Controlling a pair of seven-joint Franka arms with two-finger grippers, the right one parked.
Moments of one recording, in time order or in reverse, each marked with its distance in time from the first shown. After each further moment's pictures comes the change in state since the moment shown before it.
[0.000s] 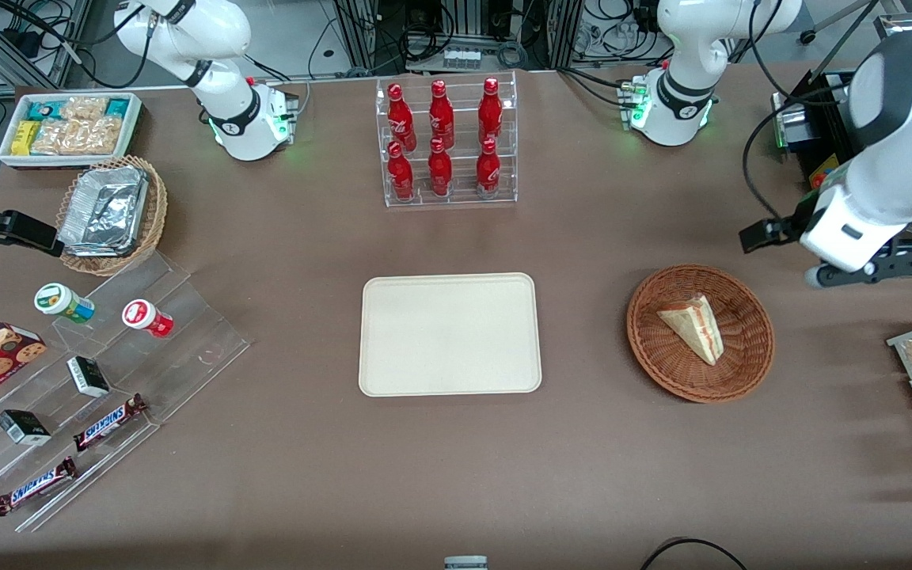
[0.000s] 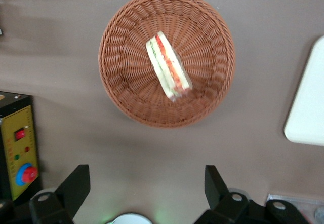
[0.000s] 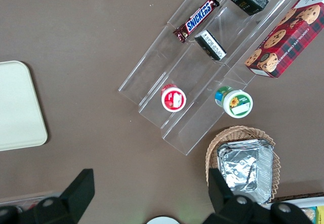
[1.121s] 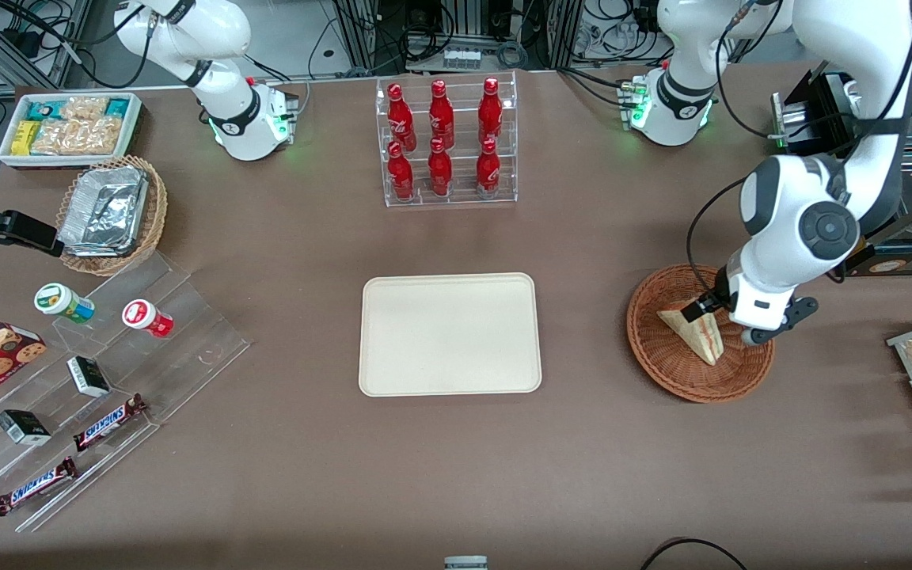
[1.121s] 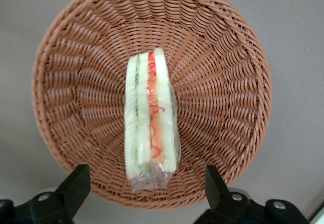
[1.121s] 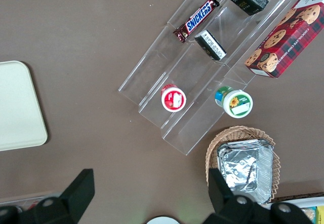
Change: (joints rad) arm -0.029 0.181 -0.003 -0.309 0.002 0.575 -0.380
